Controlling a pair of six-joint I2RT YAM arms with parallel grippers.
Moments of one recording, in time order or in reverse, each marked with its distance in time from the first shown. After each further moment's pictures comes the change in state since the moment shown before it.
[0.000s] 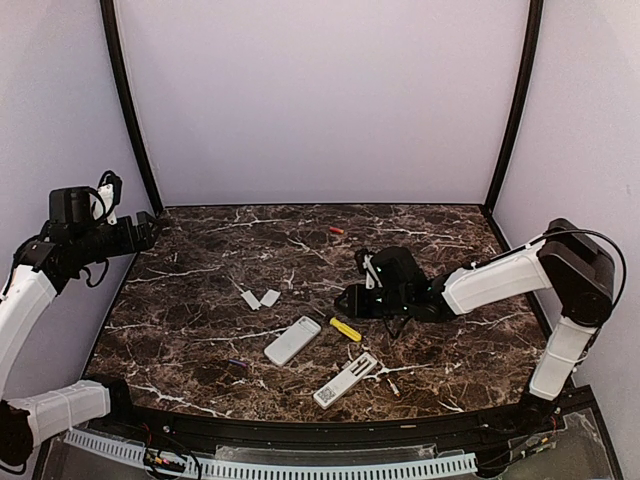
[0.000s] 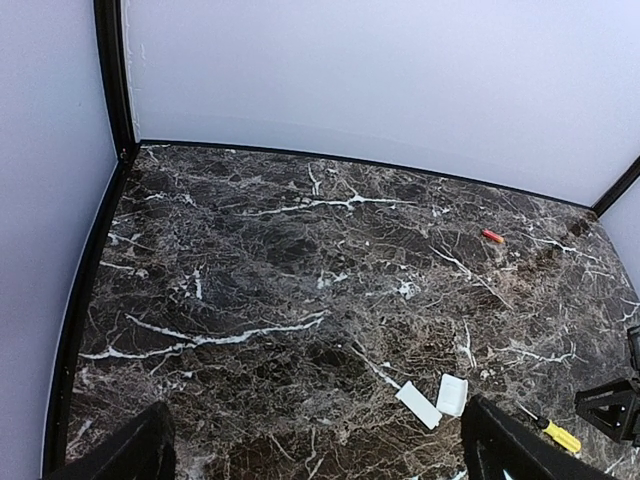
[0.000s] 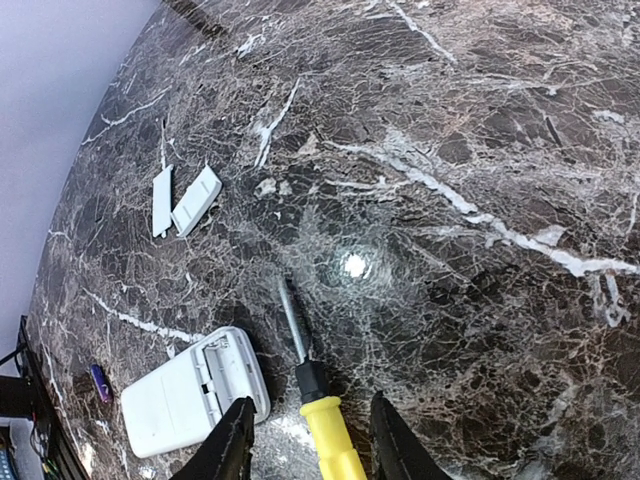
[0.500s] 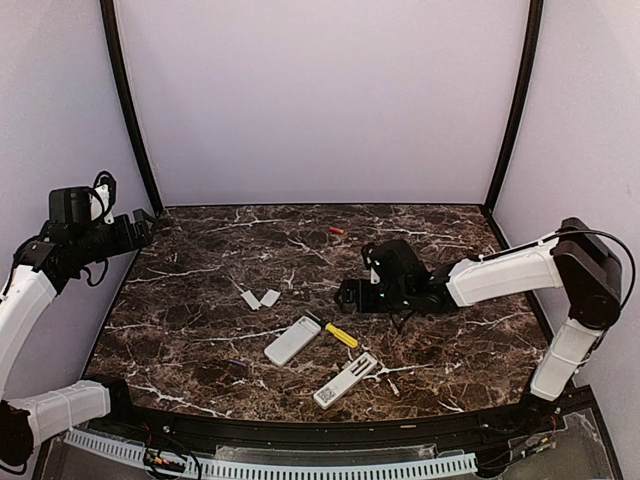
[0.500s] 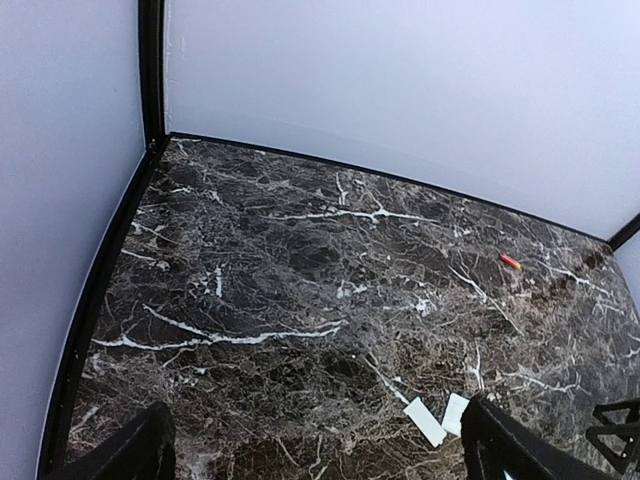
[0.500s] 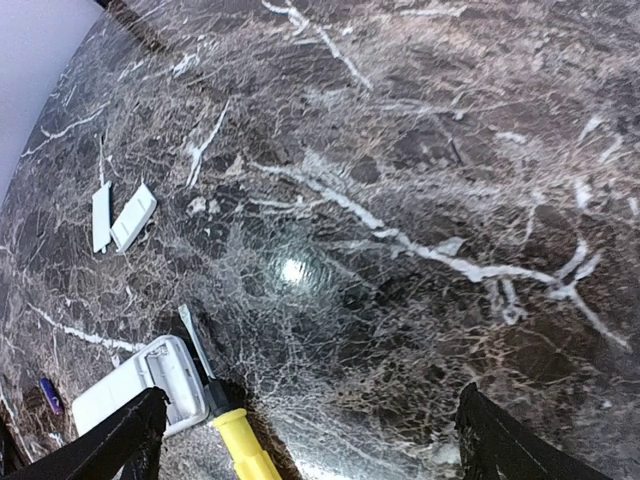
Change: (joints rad) left arm 0.005 0.000 0.000 0.001 -0.063 -0.061; right arm 0.000 -0.036 0.050 -0.182 0.134 -0.042
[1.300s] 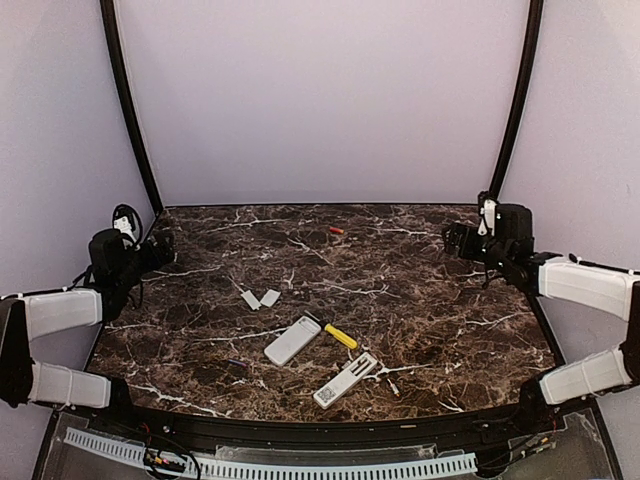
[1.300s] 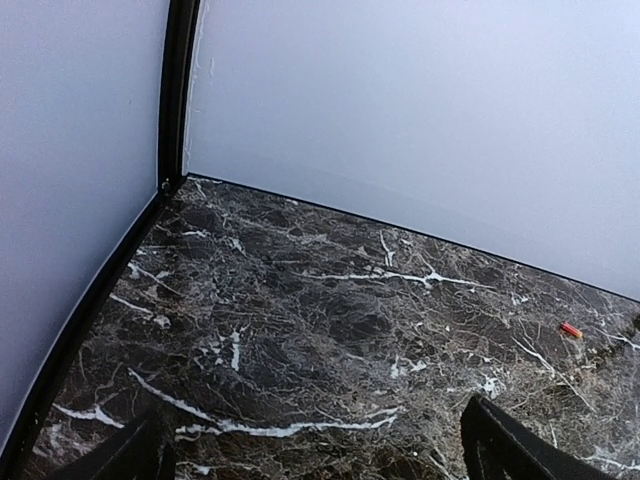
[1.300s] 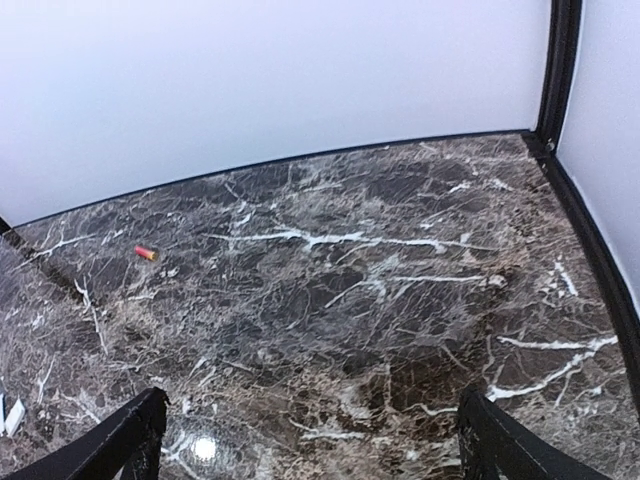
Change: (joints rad) left arm 0.011 0.303 -0.447 0.966 -0.111 -0.053; right arm -0.602 -0.462 -0.231 0.082 -0.021 -0.336
